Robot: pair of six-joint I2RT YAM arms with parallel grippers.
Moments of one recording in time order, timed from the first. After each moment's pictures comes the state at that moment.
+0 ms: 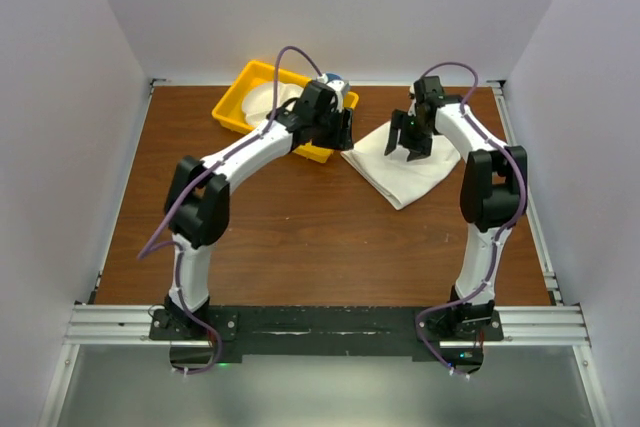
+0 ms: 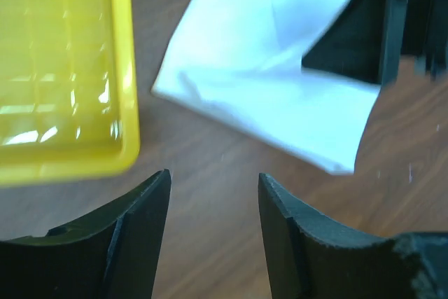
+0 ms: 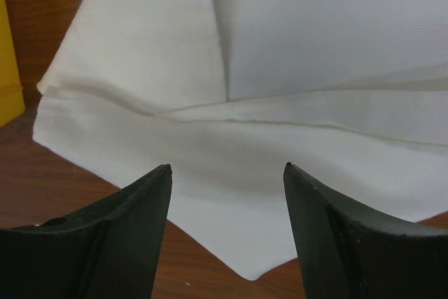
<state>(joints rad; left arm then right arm) -0.61 1.95 1.67 -0.44 0.12 -0.37 0.14 2.06 1.69 -0.81 -0.14 0.34</state>
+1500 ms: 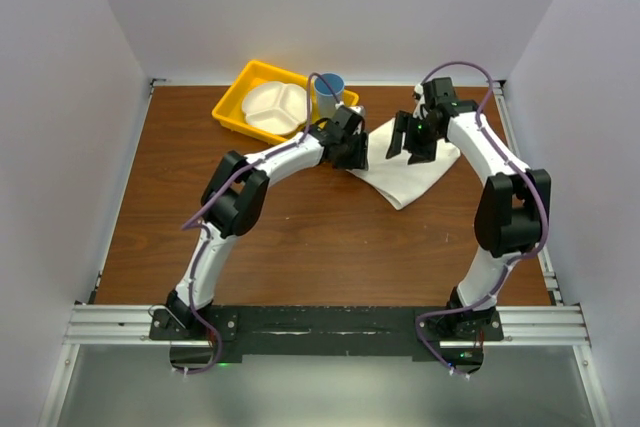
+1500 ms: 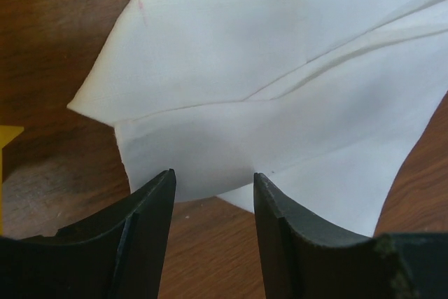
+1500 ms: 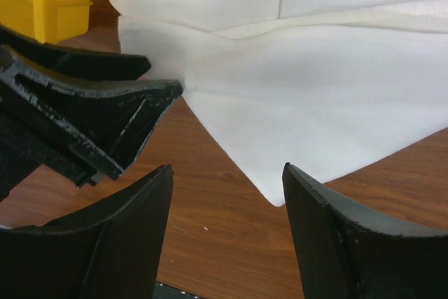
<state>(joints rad) -0.70 2.30 1.87 -0.41 0.05 -0.58 0.15 1.80 1.51 -0.81 -0.23 0.33</state>
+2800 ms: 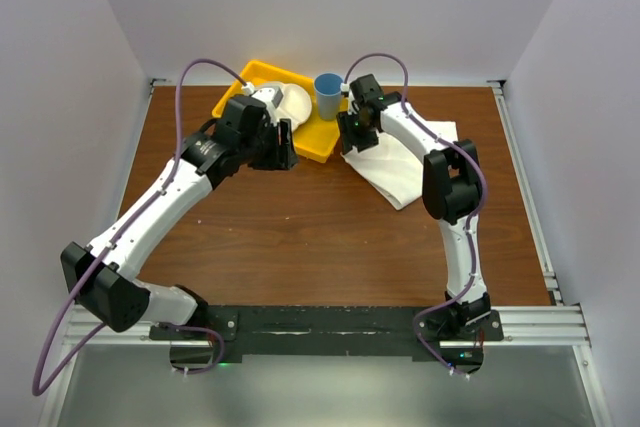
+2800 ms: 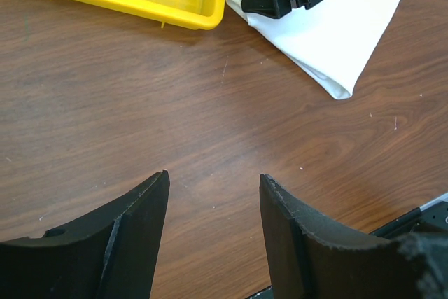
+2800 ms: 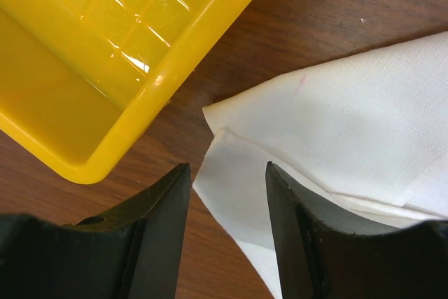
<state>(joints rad) -0.55 1.36 1.38 -0.72 0.01 -0.43 0.41 2.25 1.94 -0.77 -0.09 0.17</state>
